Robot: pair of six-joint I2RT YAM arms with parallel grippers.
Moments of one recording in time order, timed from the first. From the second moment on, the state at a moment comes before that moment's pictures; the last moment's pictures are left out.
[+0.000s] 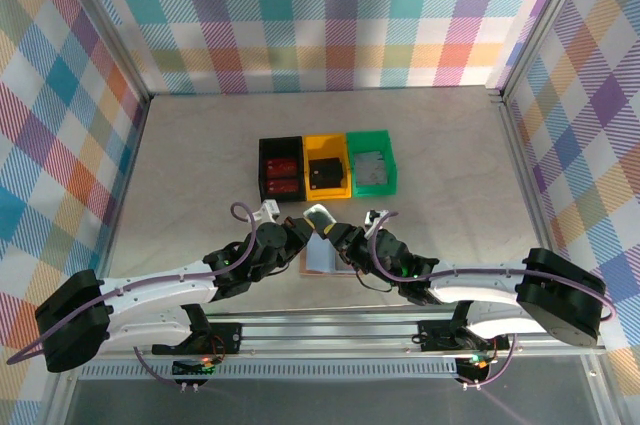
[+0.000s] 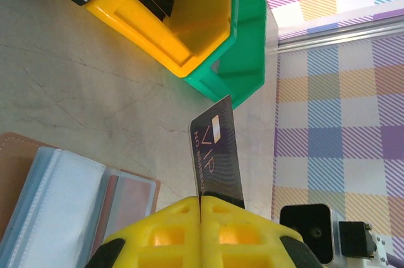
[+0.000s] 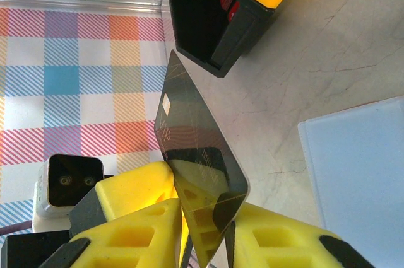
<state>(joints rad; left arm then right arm) -1.01 1.08 0.44 0.19 -0.32 -1.42 1.10 1.24 0.35 0.59 0.23 1.53</state>
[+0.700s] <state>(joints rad) -1.02 1.05 0.44 0.18 -0.31 -1.43 1.11 1.18 0.38 0.53 0.25 1.48</state>
